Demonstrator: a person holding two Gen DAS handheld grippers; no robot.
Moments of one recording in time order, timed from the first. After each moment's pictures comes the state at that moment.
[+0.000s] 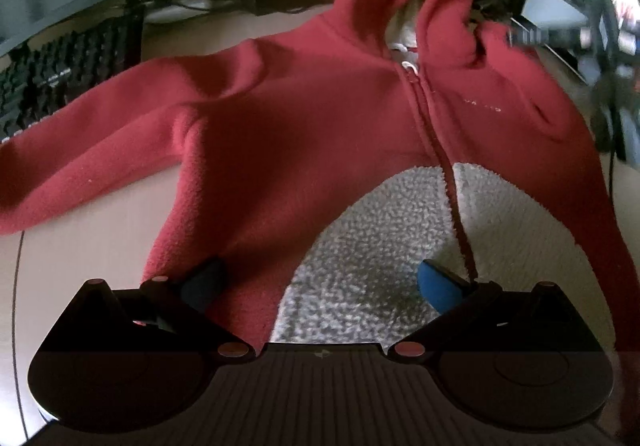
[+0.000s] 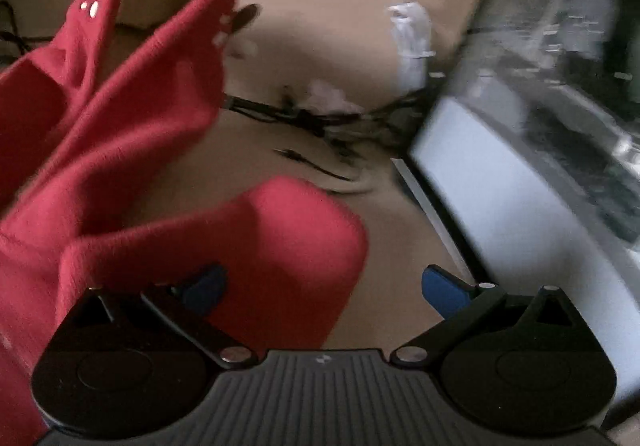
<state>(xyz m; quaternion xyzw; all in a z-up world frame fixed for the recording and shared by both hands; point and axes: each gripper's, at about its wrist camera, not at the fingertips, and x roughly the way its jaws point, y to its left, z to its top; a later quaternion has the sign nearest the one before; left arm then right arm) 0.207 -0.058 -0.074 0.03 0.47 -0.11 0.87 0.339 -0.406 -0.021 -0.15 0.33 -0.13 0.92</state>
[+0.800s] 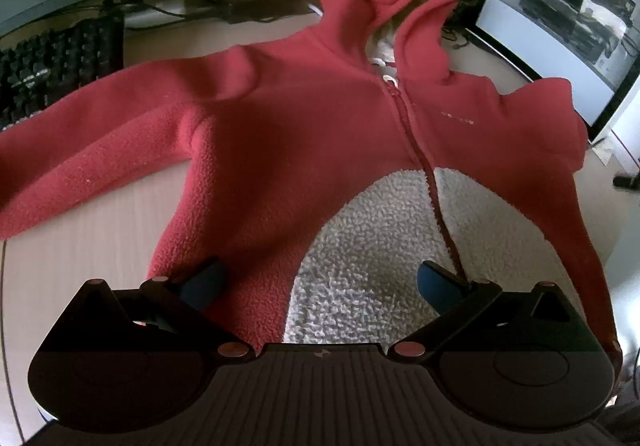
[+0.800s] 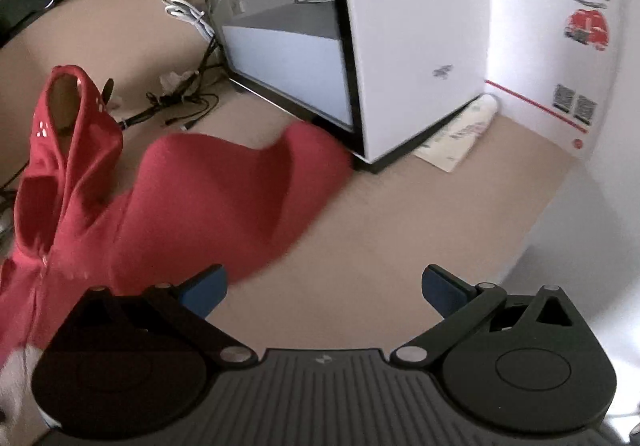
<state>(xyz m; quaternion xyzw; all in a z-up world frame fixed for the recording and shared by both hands) 0.204 -0.025 -0.077 0.00 0.45 -0.19 0.87 0.126 -0.502 0.012 0.18 0.35 -0.21 0.89</state>
